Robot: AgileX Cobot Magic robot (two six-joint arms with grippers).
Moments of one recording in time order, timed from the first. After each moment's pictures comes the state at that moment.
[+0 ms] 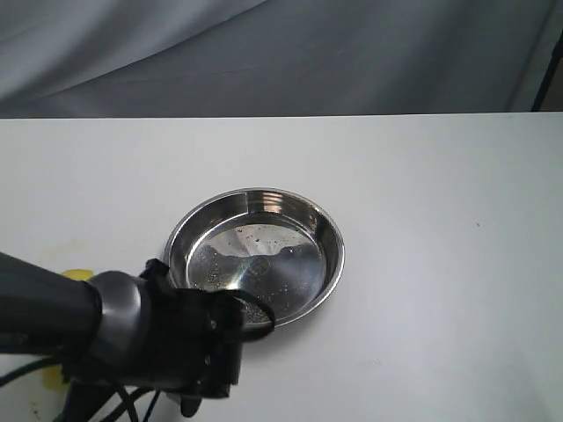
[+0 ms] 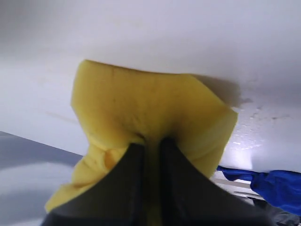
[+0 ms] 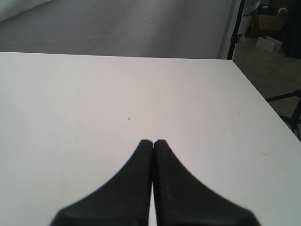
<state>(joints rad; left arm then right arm) -1.02 2.00 -0.88 0.78 1.20 0.32 -0.09 0.03 0.00 0.01 0.32 -0.08</state>
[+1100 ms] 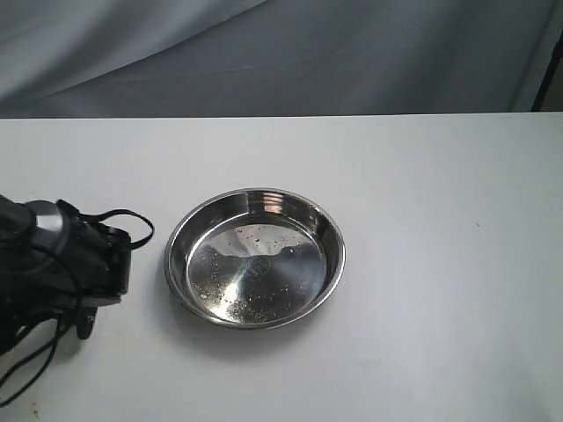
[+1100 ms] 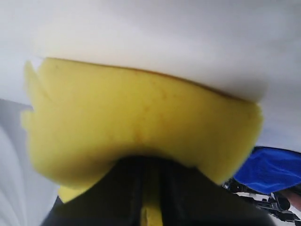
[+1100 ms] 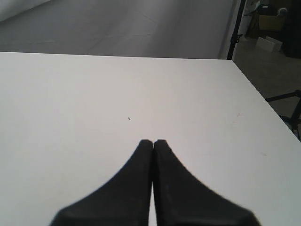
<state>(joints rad) -0.49 2.11 -0.84 1.05 1.20 0.15 -0.09 0.03 0.00 0.01 0.32 -0.08</state>
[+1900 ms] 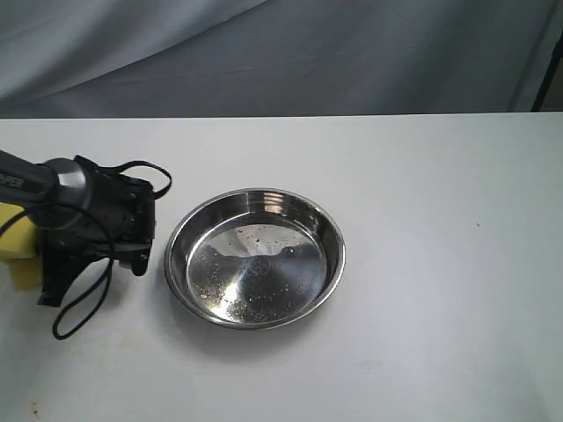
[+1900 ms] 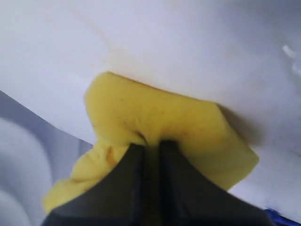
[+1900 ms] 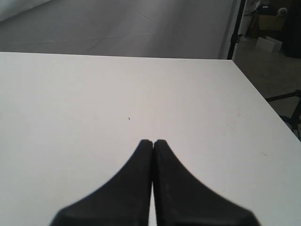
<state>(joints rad) -0.48 2.16 -1.08 1.12 1.02 0.19 -0.09 0.03 0.00 0.01 0.32 -0.08</state>
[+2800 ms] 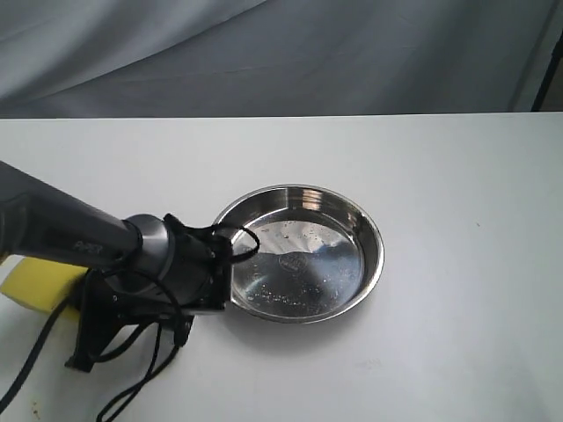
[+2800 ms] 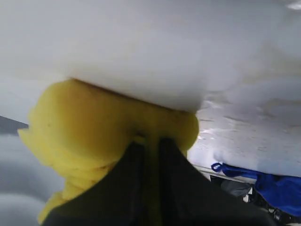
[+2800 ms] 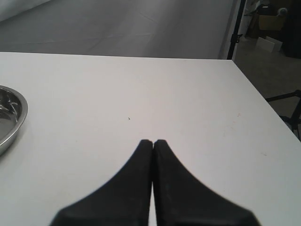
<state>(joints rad) -0.77 2.19 -1.05 0.88 1.23 0.29 -0.09 0.03 0.00 0.01 0.32 -0.08</state>
